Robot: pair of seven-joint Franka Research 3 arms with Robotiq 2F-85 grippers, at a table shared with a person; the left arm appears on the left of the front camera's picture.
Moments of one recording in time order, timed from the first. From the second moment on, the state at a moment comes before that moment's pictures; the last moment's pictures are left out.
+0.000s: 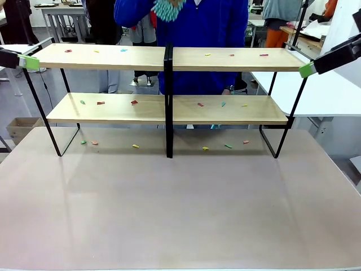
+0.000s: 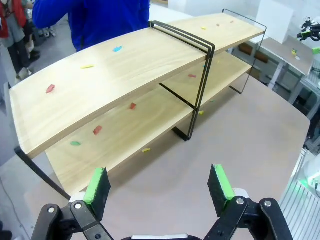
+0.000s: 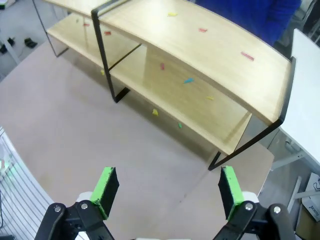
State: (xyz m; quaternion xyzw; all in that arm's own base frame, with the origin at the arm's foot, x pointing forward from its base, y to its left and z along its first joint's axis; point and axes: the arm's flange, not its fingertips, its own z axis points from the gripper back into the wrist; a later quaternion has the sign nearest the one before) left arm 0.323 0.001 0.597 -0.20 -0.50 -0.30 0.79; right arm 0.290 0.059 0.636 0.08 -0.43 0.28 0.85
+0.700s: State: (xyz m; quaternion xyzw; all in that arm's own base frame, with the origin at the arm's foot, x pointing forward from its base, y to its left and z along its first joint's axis) left arm 0.324 0.012 0.596 -0.20 -0.50 -0.29 0.79; right arm 0.301 0.062 0.662 0.09 -0.51 0.25 0.82
